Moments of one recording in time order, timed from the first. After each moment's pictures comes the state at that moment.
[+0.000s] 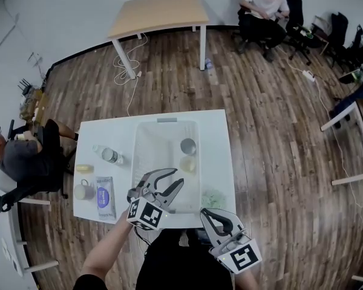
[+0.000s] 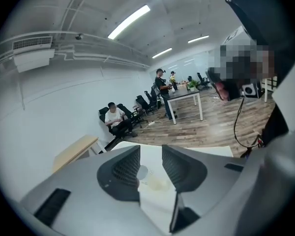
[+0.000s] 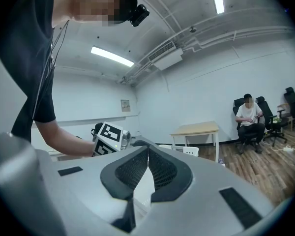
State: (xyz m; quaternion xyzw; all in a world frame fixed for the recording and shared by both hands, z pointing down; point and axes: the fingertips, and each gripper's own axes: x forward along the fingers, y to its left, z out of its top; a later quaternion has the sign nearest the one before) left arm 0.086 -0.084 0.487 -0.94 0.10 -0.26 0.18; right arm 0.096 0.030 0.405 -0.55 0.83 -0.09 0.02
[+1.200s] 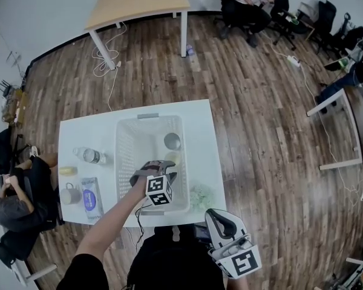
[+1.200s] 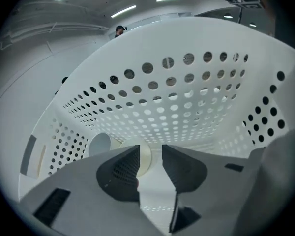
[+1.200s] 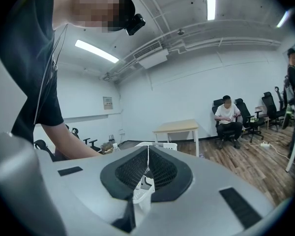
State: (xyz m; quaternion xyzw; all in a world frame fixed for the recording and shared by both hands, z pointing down) left arm 0.119 -0.105 0.690 -0.83 -0.07 -0.49 0.23; right arm 0.132 0.040 0.419 -0.63 0.77 -0.13 -0.02
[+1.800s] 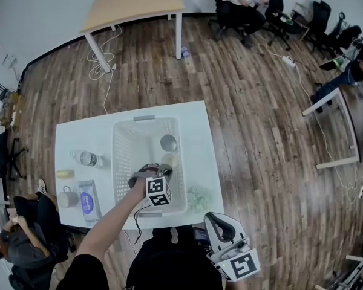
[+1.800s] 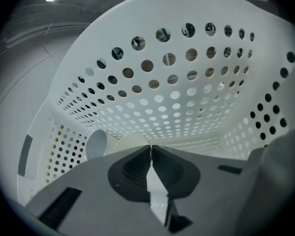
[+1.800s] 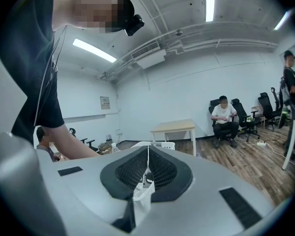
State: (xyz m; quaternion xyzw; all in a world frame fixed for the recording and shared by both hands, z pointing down) left arm 0.118 -0.109 0.707 -0.82 -0.06 -0.51 0.25; right arm 0.132 0.049 0.419 -0.64 0.75 -0.14 -0.02
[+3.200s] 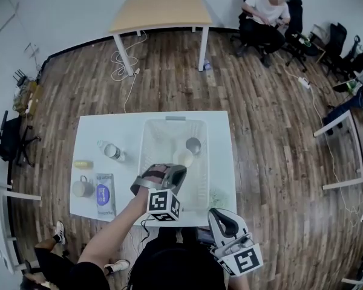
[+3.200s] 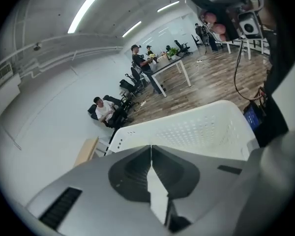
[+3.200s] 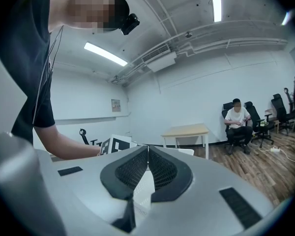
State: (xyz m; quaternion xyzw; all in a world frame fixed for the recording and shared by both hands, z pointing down) left arm 0.079 -0.105 0.532 -0.86 0.05 -0.41 0.31; right arm 0.077 0.032 0.401 -0.60 0.79 -0.10 -0.01
